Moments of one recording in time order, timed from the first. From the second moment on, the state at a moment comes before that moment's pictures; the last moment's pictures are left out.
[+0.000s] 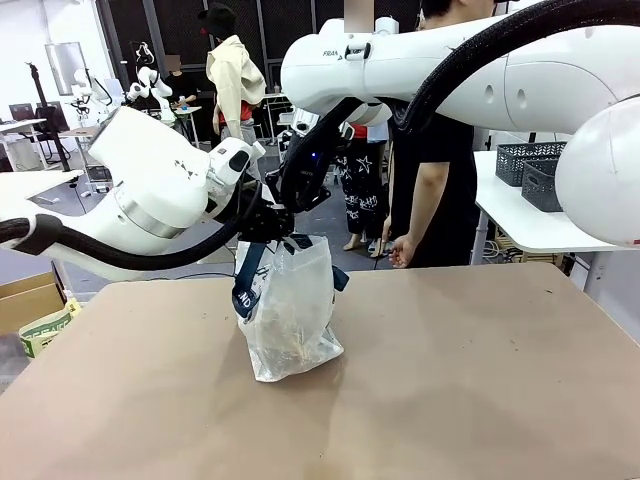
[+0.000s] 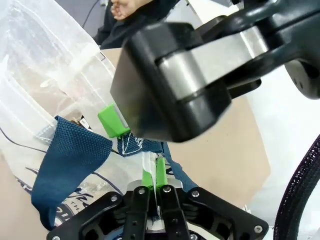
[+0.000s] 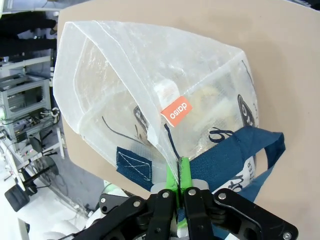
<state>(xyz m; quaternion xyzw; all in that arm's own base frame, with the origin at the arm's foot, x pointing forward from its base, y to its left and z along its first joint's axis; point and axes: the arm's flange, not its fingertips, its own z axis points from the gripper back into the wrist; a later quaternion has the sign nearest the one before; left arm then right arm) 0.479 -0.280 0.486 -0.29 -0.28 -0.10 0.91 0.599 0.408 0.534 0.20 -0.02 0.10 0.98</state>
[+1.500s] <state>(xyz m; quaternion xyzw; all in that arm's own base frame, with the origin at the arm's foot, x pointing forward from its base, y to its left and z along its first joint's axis) 0.468 -0.266 0.504 -0.25 -0.26 -0.13 0.93 0.592 0.415 0.537 0.22 -0.01 0.12 0.97</state>
